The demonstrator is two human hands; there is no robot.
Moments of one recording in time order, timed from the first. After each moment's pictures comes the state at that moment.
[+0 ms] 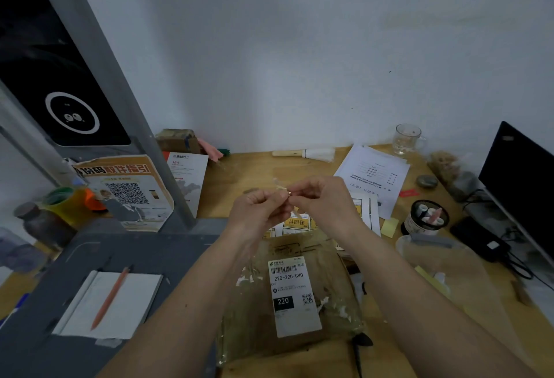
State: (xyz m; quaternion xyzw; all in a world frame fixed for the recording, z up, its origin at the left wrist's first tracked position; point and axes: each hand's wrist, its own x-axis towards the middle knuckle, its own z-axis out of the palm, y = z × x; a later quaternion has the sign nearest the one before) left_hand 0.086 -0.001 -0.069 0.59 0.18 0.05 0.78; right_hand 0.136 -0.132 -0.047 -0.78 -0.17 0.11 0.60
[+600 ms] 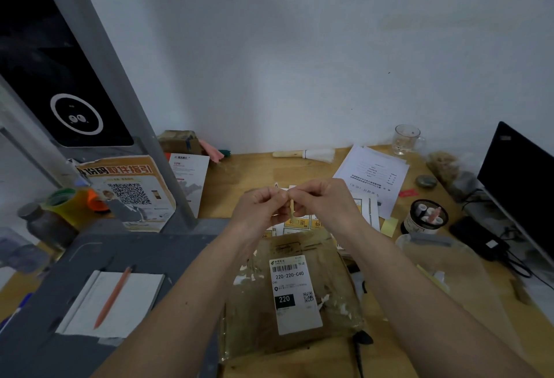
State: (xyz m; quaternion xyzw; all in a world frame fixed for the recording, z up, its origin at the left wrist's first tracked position) left_hand 0.081 -0.001 -0.062 0.67 0.14 0.03 0.73; right_hand 0.128 -0.137 -0.039 -0.75 -0.14 0.16 0.63
